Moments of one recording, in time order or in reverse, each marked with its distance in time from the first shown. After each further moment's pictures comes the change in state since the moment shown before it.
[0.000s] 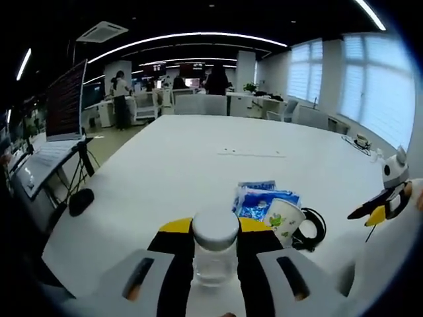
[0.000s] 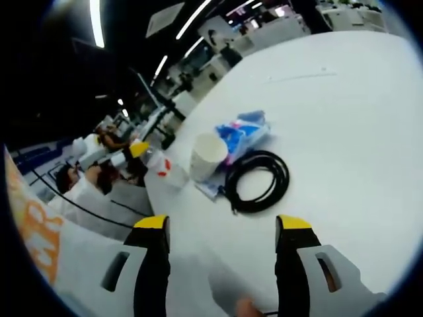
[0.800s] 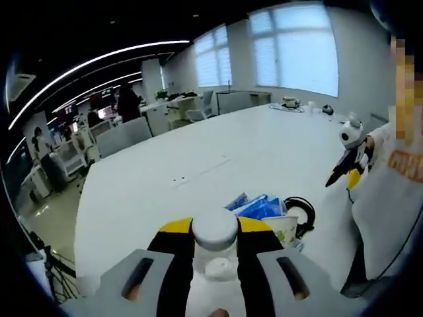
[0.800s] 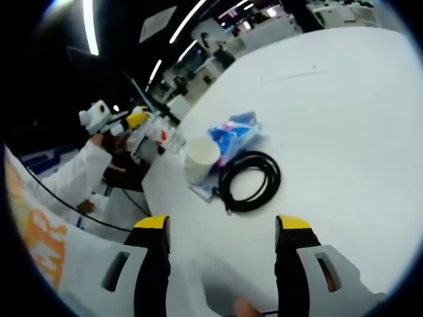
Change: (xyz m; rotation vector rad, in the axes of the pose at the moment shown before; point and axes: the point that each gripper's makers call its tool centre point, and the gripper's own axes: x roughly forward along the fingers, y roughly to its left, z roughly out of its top) left arm 0.055 -0.019 0.083 0.515 0.034 -0.448; right arm -0.006 -0.010 0.001 0.045 -0.017 -0.022
